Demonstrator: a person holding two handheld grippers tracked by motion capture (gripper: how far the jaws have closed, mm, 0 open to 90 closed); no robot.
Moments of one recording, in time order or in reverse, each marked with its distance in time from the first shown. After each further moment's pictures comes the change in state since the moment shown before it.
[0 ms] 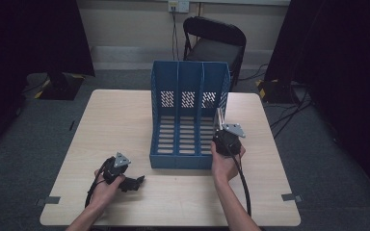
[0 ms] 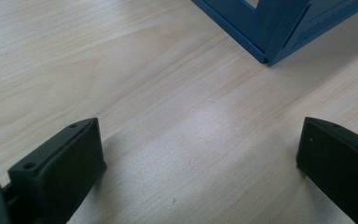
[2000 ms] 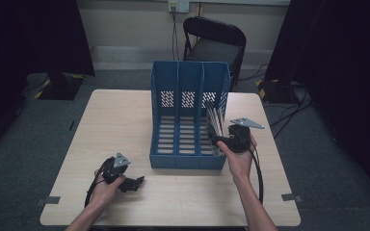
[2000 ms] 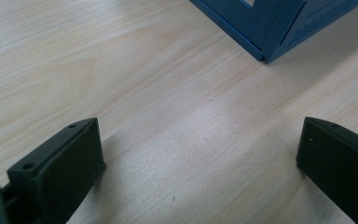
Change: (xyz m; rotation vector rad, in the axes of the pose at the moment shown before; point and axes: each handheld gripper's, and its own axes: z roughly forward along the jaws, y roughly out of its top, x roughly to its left) left arm 0.001 -0.001 -0.001 -0.001 -0.009 0.010; right arm -0.036 0.024 -0.013 0.038 0.421 -0.050
